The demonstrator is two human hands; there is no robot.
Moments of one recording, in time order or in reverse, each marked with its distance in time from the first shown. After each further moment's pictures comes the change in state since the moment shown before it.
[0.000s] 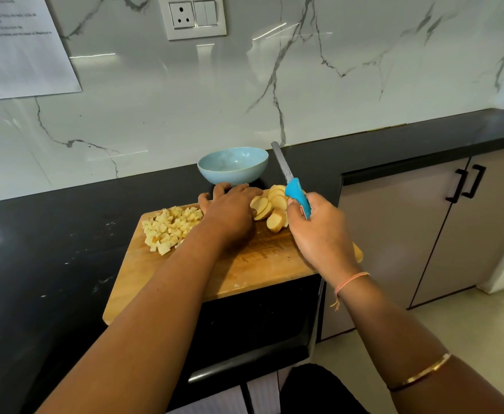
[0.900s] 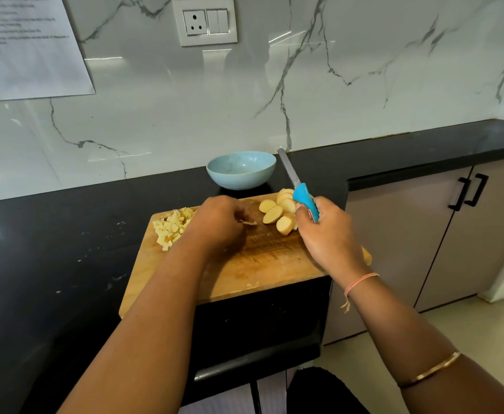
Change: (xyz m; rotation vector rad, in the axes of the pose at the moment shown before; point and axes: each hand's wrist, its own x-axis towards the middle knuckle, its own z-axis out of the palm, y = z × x) left_hand -0.035 -0.023 -0.023 -0.318 0.030 -0.066; right_hand -0.003 -0.007 -0.001 -0.033 -0.030 -0.001
